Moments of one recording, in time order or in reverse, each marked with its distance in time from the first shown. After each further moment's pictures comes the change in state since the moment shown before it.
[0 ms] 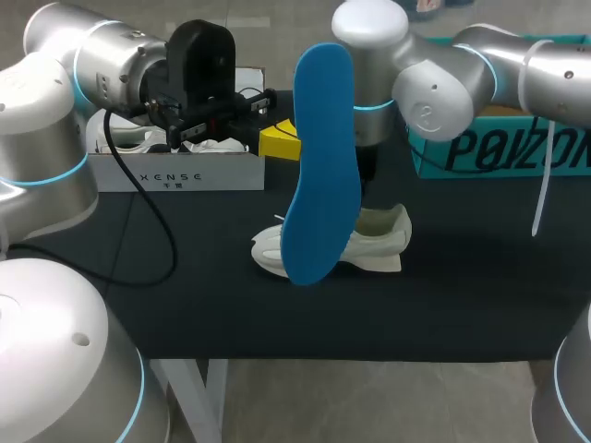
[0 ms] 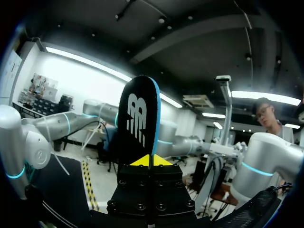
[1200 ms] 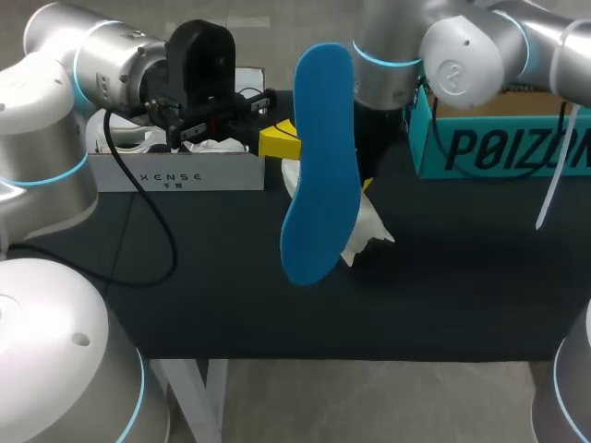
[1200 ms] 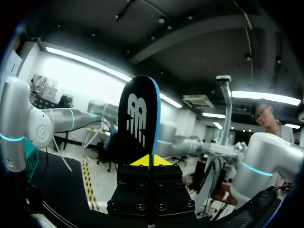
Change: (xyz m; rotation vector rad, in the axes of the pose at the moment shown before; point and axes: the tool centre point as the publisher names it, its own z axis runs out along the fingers) left arm 0.000 0.000 0.000 0.000 0.000 0.000; right arm 0.015 0.006 -0.059 -0.057 0.135 0.953
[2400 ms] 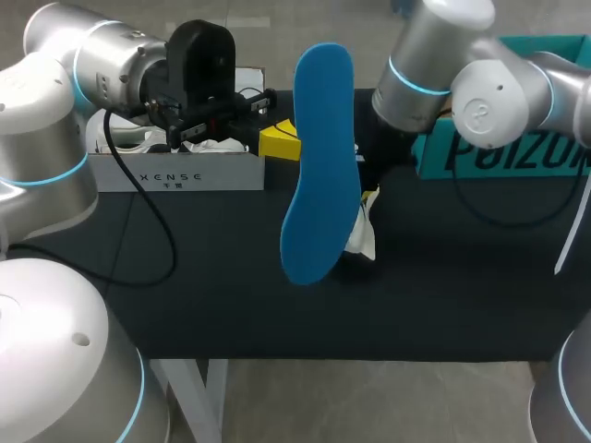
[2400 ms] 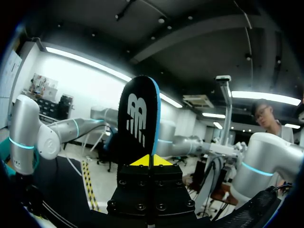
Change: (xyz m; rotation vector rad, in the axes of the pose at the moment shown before) left arm 0.000 0.000 0.000 0.000 0.000 0.000; right arm 0.000 0.000 0.026 -0.080 0.160 0.163
